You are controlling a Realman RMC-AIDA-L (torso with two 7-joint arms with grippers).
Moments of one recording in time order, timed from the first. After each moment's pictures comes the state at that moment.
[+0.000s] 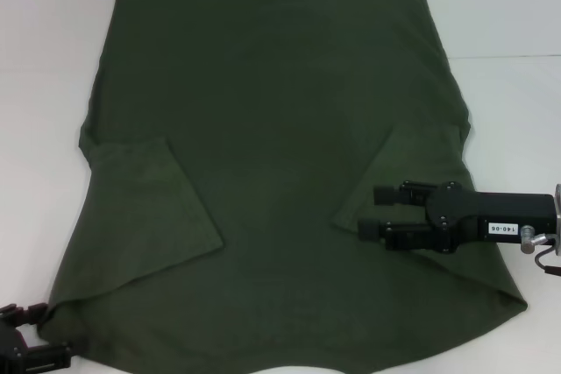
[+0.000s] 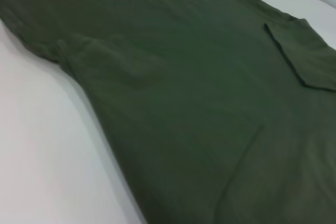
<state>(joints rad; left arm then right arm) -0.24 -2.17 0.37 0.94 2.36 1.57 -1.47 0.55 2.06 -0.67 -0.58 -2.01 -1.60 1.55</state>
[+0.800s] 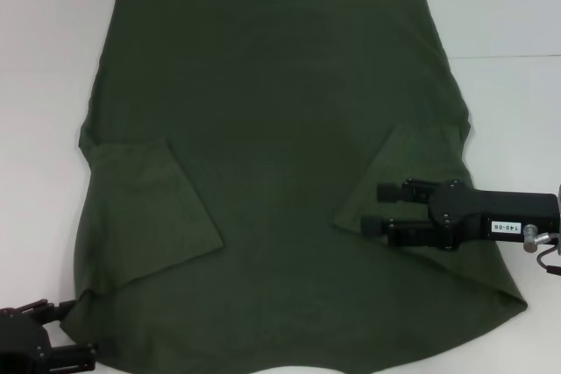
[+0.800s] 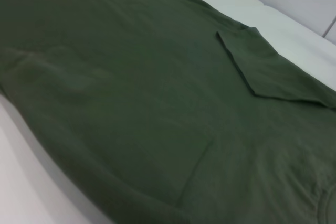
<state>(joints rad) -0.26 -2.17 0.39 0.93 2.36 1.65 -1.47 0.54 2.06 -0.67 -0.58 -2.00 -1.60 1.55</state>
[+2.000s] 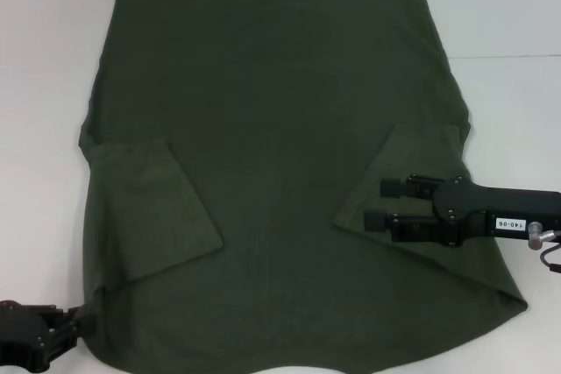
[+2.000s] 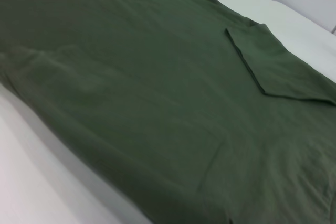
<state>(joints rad) -0.28 -2.16 0.42 0.94 2.36 1.63 -1.51 0.54 2.06 -0.65 -0.58 -2.00 -1.62 1.54</state>
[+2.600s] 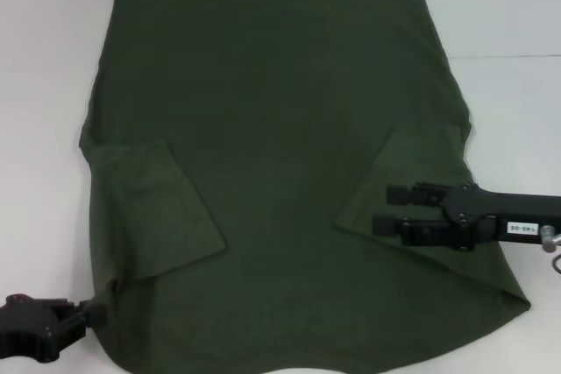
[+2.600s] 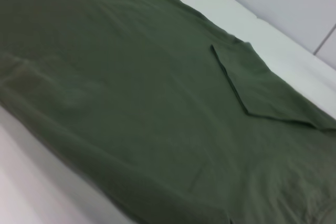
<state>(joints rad) -0.30 -2.16 0.40 0.93 2.35 1.68 -1.58 0.53 2.05 -0.65 -0.58 -2.00 -1.65 1.59</state>
